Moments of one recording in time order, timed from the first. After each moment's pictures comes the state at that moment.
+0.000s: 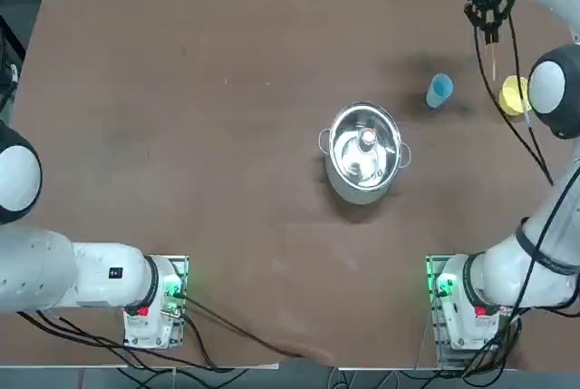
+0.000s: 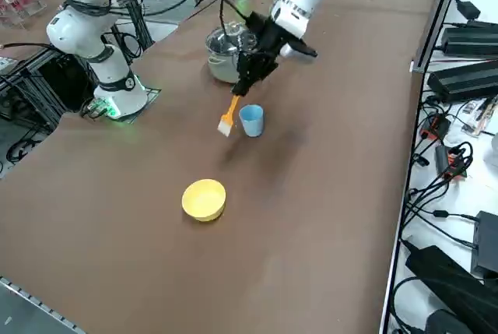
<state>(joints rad) 0.05 0.52 0.04 -1.44 -0.50 1.40 0.57</state>
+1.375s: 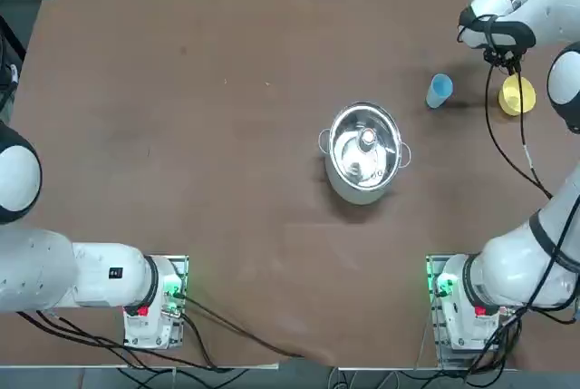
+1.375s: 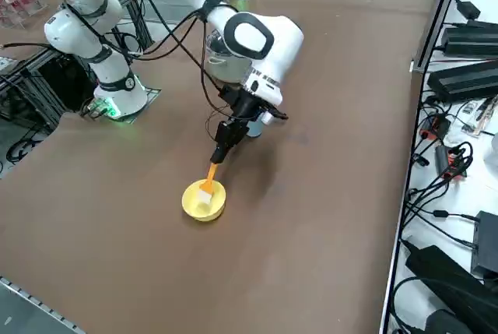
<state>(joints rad) -0.09 0.50 0.04 -1.81 -0.82 1.80 0.52</state>
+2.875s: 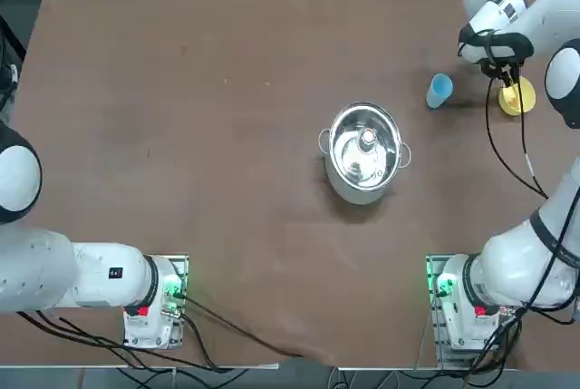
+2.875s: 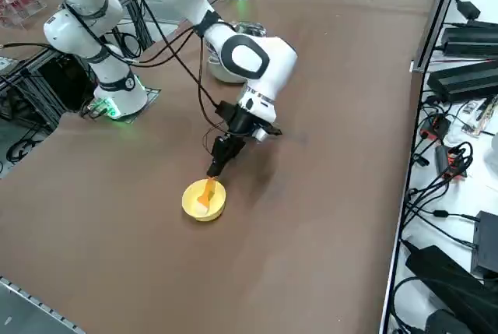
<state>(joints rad) -0.12 0.56 0.04 -1.84 -0.87 1.86 0.59</state>
